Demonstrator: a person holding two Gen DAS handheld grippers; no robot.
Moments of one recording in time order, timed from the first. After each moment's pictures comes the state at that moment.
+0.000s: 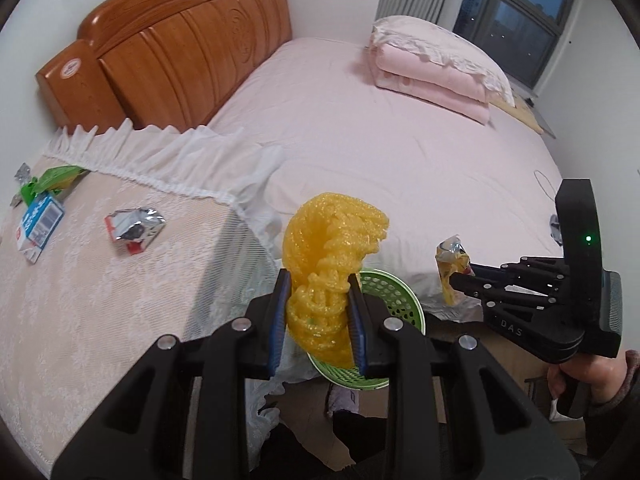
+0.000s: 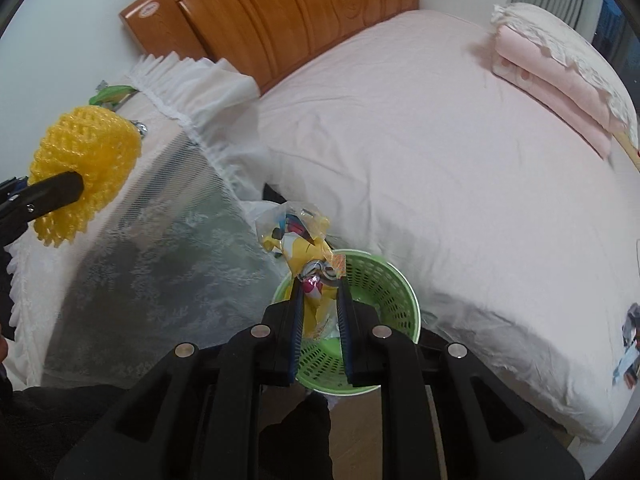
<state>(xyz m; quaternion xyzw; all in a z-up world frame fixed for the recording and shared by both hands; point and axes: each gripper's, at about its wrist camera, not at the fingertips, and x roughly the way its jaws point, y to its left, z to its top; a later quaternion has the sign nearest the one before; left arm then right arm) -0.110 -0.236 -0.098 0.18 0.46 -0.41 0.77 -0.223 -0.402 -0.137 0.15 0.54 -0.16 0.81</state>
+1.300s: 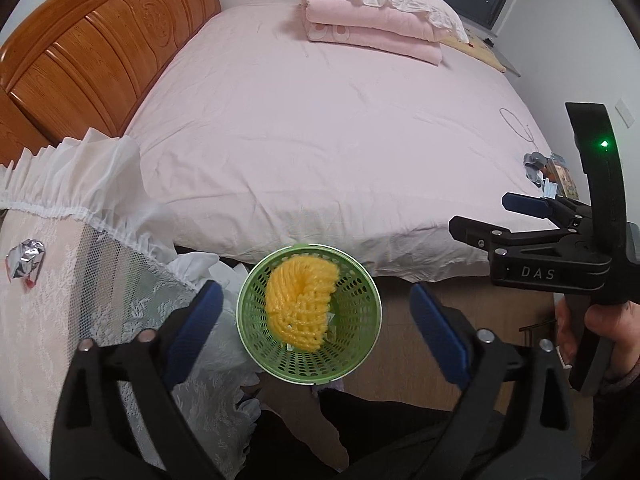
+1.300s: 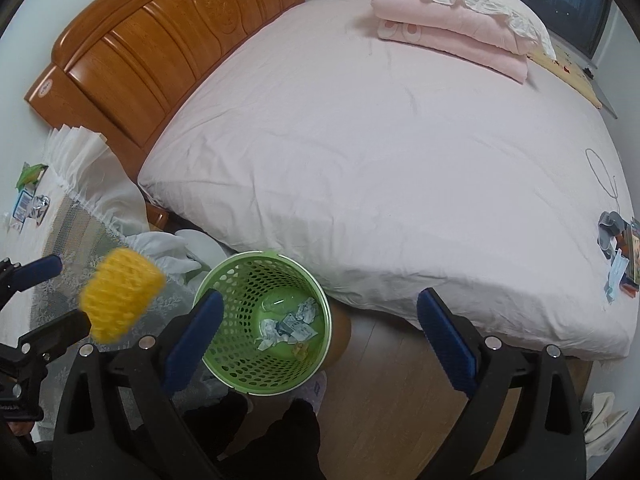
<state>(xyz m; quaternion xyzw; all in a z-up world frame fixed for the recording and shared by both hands) -0.174 -0.331 -0.143 0.24 0.48 -0.46 0.71 -0.299 -0.504 -0.142 0.21 0.51 -0.28 0.79</state>
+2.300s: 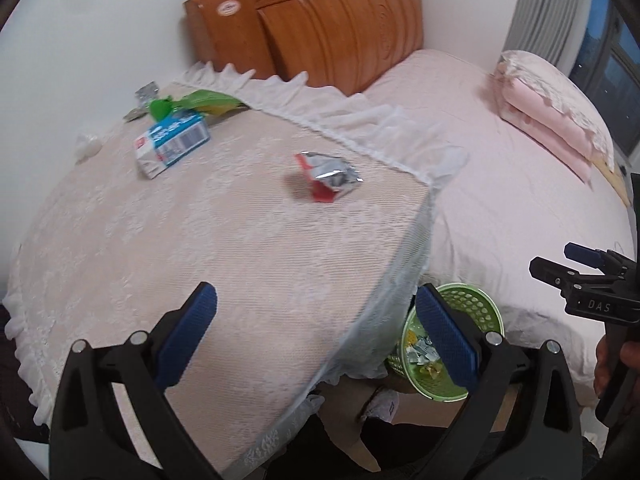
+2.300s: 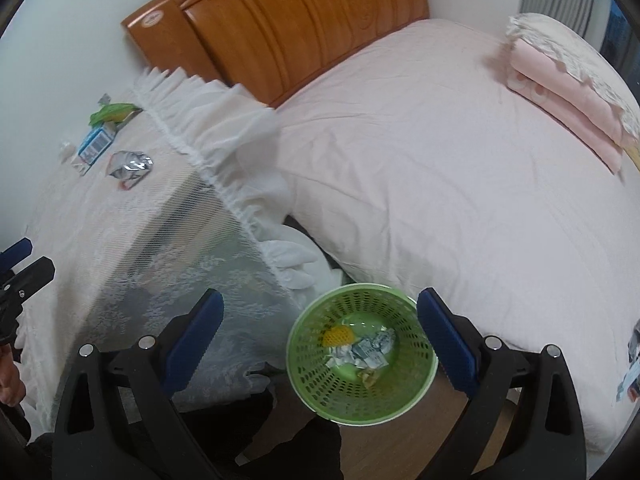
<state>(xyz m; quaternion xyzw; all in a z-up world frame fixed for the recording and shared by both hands) -0.045 -0.105 -0.109 0.11 0.48 -0.20 0.85 -0.131 -0.370 -0.126 0.13 0.52 -0.11 0.84</state>
